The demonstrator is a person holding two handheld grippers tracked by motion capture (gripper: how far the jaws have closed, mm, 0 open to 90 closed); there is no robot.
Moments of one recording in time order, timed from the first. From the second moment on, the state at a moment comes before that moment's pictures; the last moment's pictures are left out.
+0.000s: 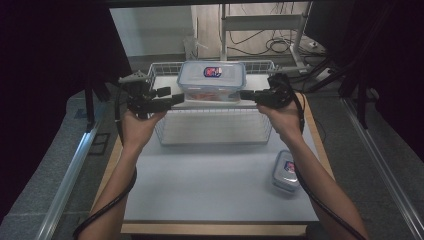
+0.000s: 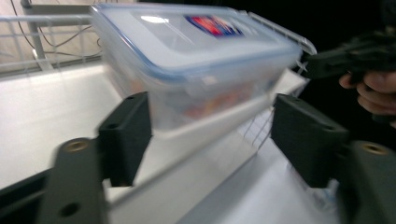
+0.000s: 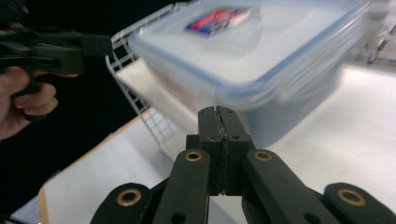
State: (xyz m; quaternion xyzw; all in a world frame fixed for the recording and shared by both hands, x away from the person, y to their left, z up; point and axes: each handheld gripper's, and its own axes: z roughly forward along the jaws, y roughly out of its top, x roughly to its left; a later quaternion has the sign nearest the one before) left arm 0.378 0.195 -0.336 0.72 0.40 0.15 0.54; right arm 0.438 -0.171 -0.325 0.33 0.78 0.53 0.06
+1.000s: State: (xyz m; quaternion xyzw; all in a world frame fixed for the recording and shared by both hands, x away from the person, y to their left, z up) left arm 0.279 0.175 -0.417 0.78 0.37 0.18 0.48; right arm 0.422 -0.171 -0.347 0.32 0.79 0.51 0.09
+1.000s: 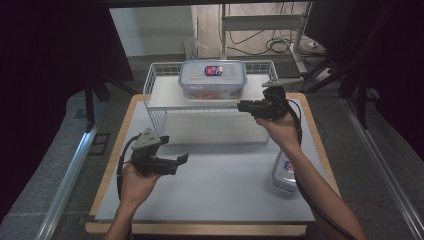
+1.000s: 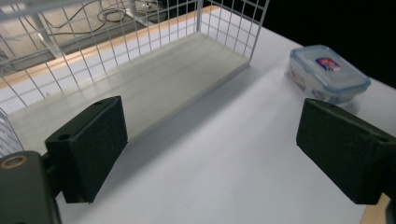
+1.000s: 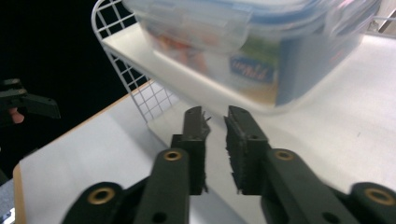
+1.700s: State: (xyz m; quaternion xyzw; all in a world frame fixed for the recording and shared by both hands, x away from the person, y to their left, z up) left arm 0.244 0.167 -0.469 0.79 0.36 0.18 0.46; right arm 0.346 -0.187 -0.396 0.28 0.83 0.47 0.12
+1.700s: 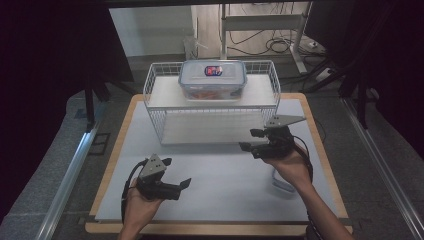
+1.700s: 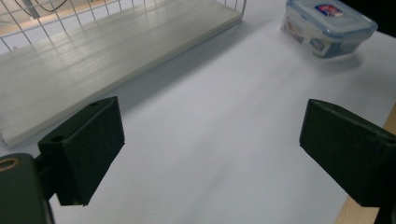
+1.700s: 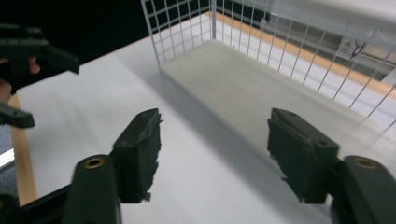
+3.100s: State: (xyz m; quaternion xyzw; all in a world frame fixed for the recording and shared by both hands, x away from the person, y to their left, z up) left arm 0.214 0.165 -0.520 0.80 0.38 0.18 0.43; right arm 0.274 -0.224 -0.487 0.32 0.85 0.40 0.15
